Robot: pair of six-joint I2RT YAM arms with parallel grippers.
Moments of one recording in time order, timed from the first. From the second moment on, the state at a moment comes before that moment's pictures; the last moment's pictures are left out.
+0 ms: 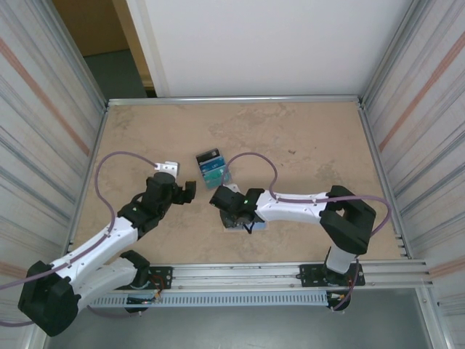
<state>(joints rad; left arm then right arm) -0.58 0.92 0.51 -0.22 -0.37 -0.25 1.12 1.72 1.08 -0.58 0.21 0.70</state>
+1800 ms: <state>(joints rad) -0.63 0.92 0.52 -0.24 -0.38 -0.24 1.05 1.58 0.90 -0.47 0.15 0.72</state>
